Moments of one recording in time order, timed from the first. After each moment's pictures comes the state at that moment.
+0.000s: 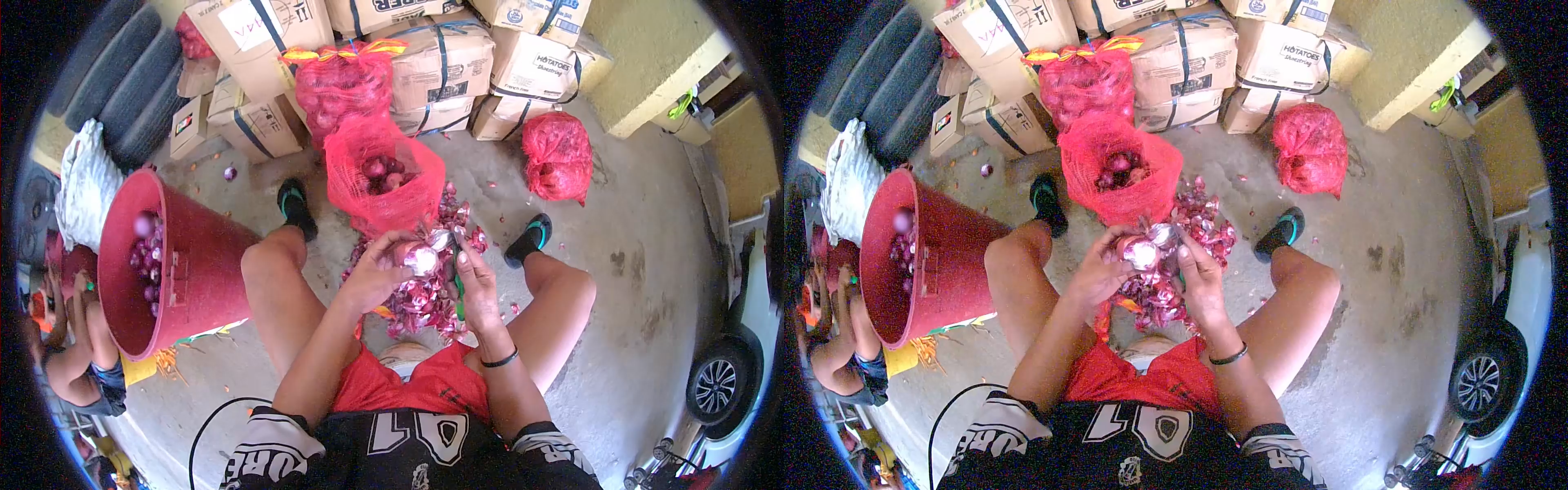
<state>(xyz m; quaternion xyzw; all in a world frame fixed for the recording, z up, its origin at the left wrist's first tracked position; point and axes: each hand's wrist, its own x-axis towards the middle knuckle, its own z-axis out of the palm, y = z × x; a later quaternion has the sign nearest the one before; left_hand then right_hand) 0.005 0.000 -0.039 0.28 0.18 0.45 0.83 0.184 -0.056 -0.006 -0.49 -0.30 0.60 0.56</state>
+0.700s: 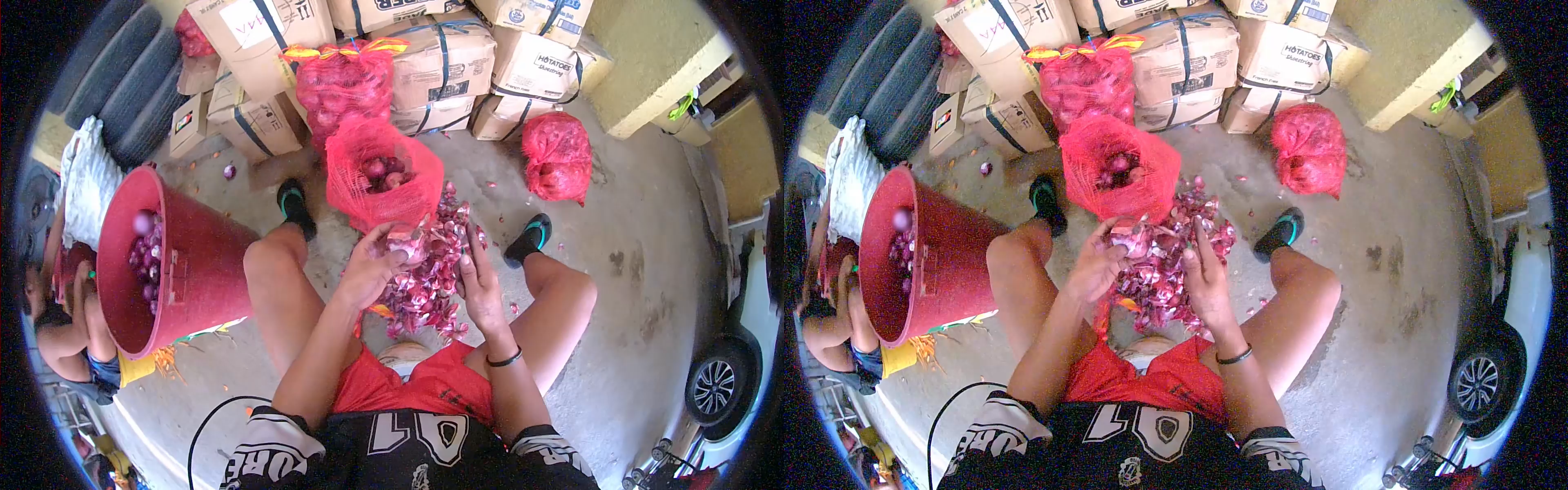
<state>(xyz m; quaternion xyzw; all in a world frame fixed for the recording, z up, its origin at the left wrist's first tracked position) -0.001 0.004 -0.040 0.24 0.25 0.47 0.81 0.203 -0.057 -0.017 -0.60 -0.49 0.44 0.46</state>
